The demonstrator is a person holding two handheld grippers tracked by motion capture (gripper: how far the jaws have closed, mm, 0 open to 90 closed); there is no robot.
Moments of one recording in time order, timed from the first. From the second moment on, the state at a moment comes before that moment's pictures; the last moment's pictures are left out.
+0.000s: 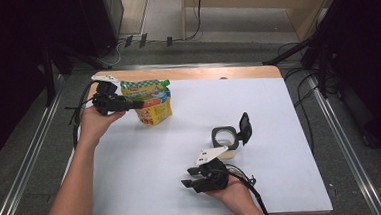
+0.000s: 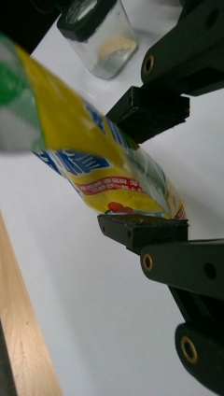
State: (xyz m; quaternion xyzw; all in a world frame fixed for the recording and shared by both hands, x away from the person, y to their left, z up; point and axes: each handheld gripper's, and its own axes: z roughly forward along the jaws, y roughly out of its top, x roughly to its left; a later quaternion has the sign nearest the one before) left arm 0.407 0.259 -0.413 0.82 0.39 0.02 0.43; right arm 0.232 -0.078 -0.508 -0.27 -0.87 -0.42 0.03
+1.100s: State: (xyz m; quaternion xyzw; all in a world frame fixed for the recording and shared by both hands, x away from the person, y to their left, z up) left arm 0.393 0.235 -0.405 0.81 0.38 0.05 0.44; right arm 0.234 -0.076 -0.511 -0.27 -0.87 -0.42 0.03
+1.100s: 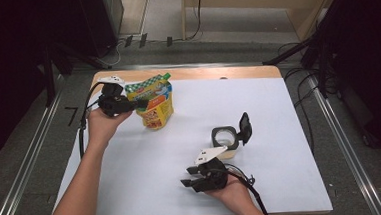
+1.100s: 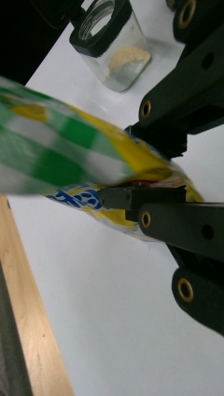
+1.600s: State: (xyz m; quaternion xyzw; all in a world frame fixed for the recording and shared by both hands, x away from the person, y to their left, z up) left arm 0.386 0.235 -0.388 0.80 0.39 0.03 0.45; right arm 0.236 -0.076 -0.512 -0.27 -0.86 -0.42 0.03
